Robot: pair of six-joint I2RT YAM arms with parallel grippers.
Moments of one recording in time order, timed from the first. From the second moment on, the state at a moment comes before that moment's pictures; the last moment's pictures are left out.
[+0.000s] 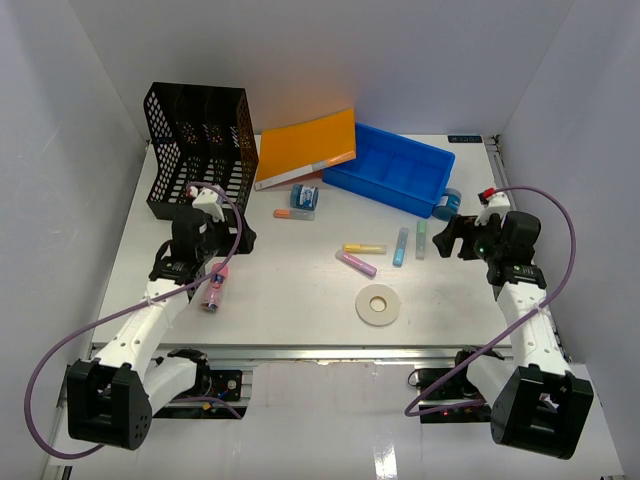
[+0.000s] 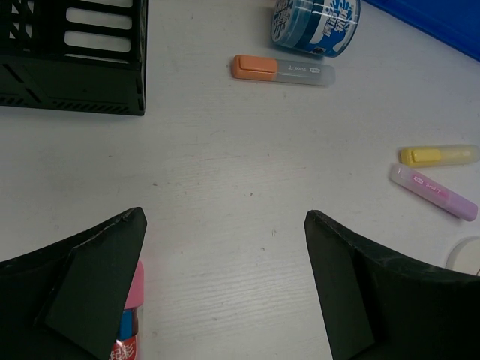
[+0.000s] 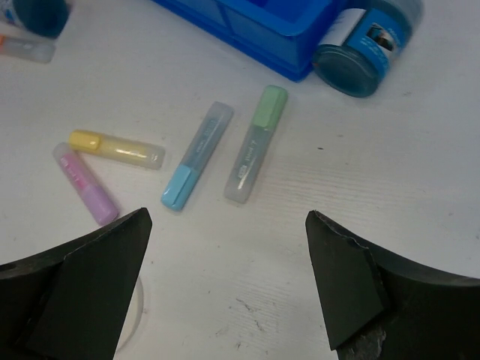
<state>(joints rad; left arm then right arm) -0.18 1.03 0.66 -0.11 0.13 -0.22 -0.17 0.97 0.63 -0.19 -0.46 0.01</state>
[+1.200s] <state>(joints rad) -0.35 1.43 0.92 -0.74 -0.46 -0.27 -0.12 0.94 0.68 -0.53 -1.05 -0.64</state>
